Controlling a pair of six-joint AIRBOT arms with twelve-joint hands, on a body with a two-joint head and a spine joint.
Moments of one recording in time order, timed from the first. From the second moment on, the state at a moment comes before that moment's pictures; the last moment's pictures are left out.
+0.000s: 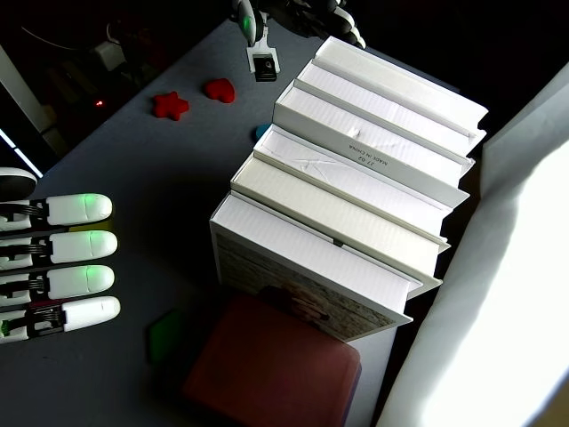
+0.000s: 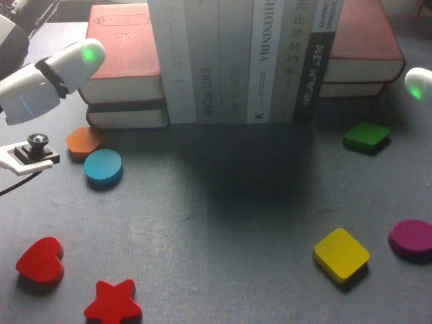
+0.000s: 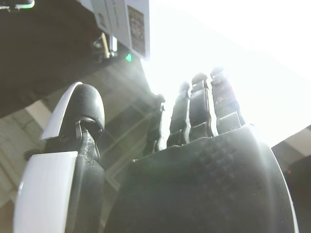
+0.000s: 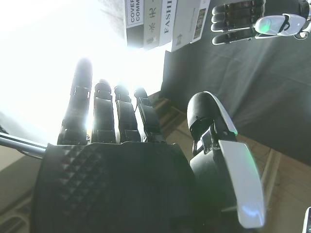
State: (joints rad) left arm 0.99 -1.16 1.42 -0.17 -1.42 0.09; right arm -1.07 -0.85 1.07 0.18 1.25 -0.64
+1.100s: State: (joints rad) left arm 1.03 -1.16 1.42 -0.20 -1.39 0.09; right arm -0.78 -0.85 1.13 0.02 1.07 -0.68
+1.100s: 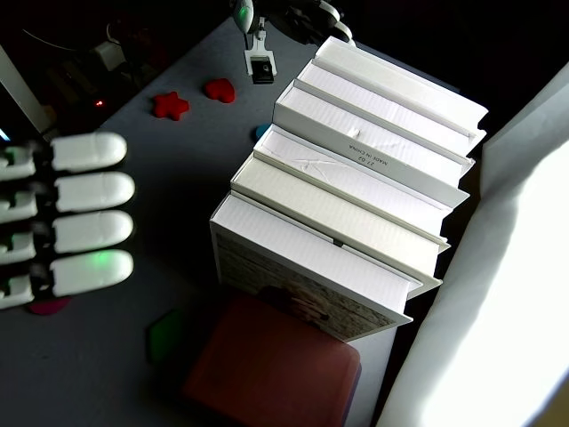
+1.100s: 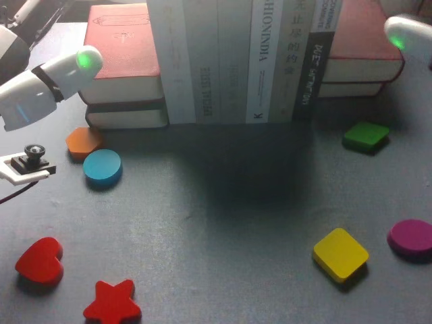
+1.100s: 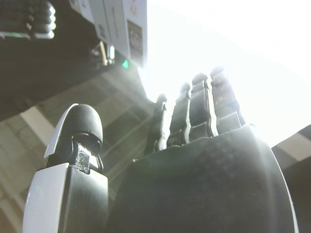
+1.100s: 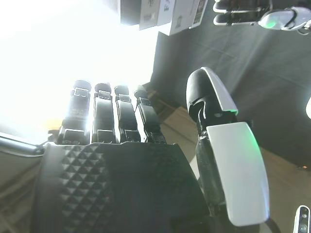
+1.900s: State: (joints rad) left arm 1.04 -1.16 1.42 -0.21 -1.40 0.09; right arm -0.53 -0.98 1.21 -0.18 0.76 -0.71
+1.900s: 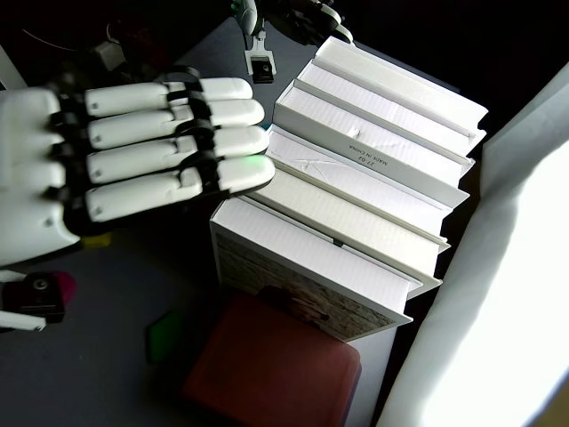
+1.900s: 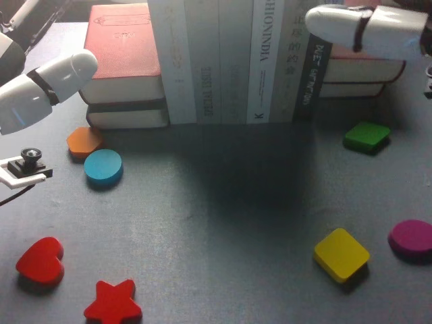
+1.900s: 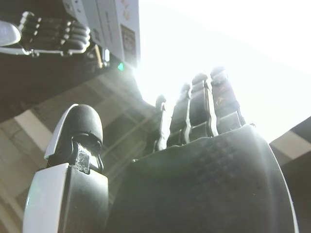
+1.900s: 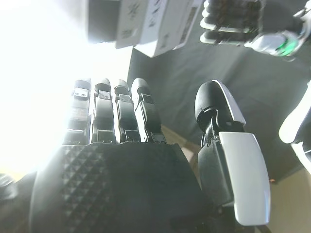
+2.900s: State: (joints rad) left arm 1.04 -1.16 1.42 -0.22 -1.41 0.09; right arm -0.44 -1.03 1.23 -0.19 0.63 -0.79
